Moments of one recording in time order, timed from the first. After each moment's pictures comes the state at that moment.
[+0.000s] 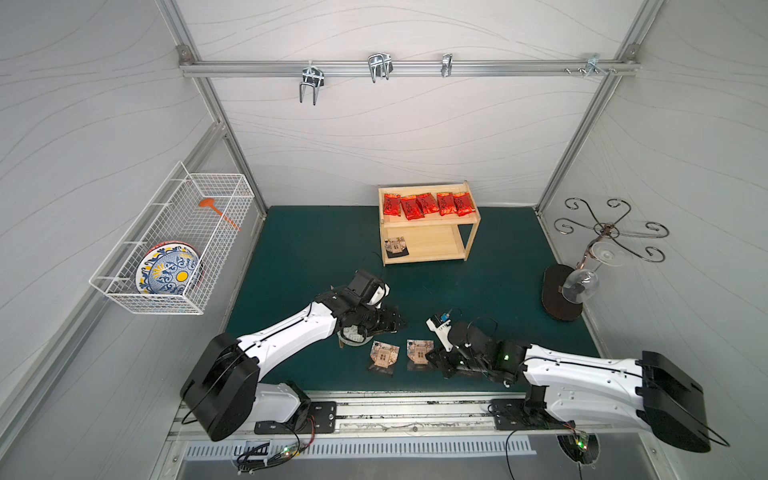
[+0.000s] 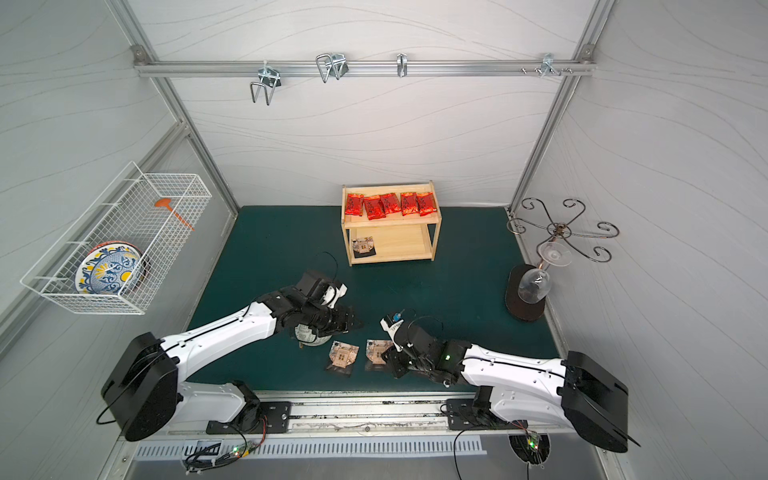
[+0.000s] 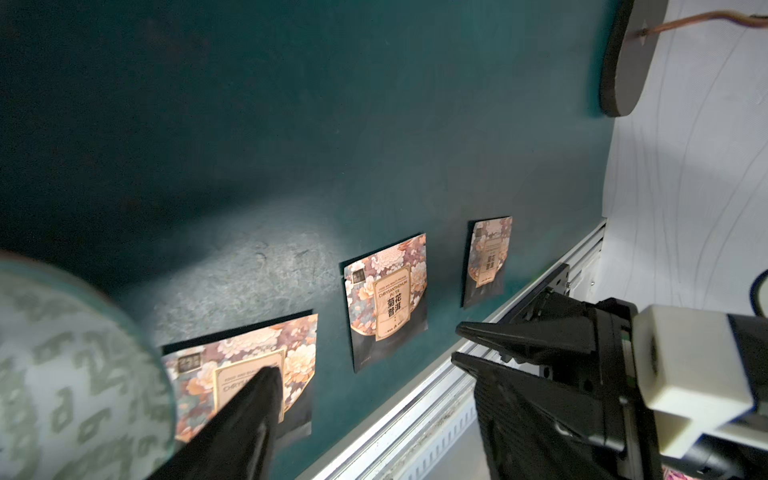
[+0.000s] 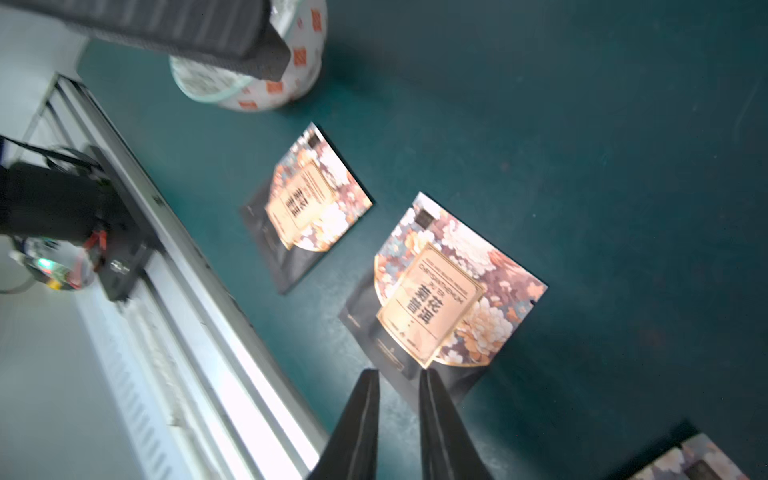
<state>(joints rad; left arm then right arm) -0.67 1.36 0.80 -0.49 0.45 -0.72 1.14 1.08 0.41 -0.15 -0.03 0.53</state>
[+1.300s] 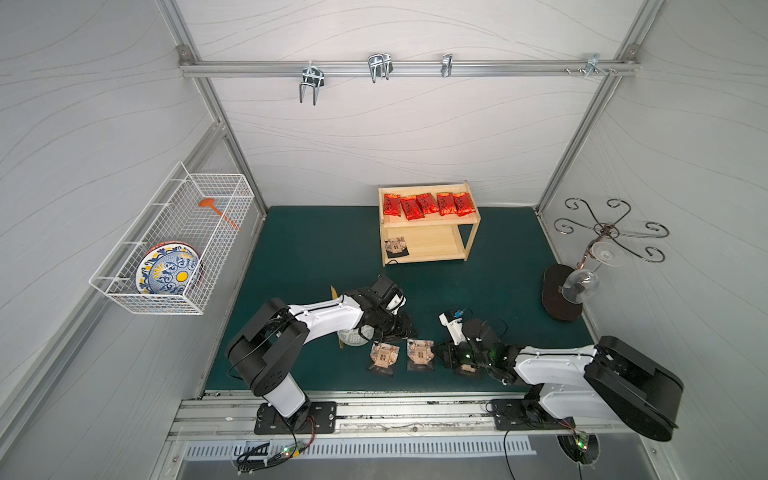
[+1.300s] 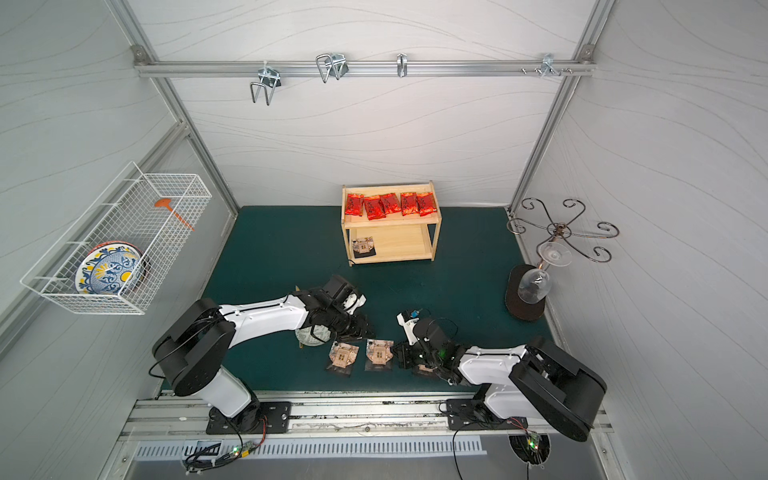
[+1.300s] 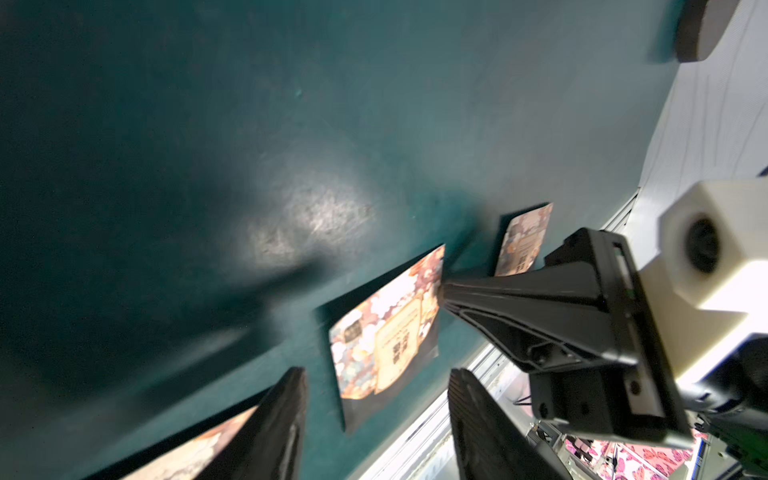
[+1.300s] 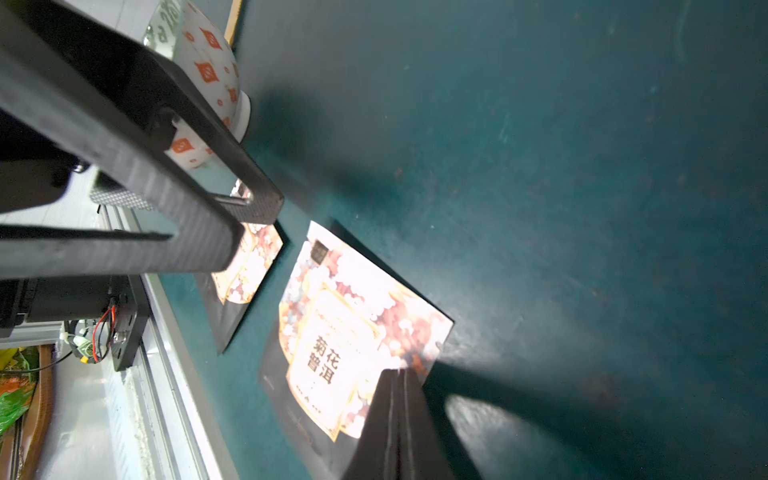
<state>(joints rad) -0.72 1.63 0.84 -0.36 0.55 -0.73 0.90 1.27 0.18 0.39 -0.25 0.60</state>
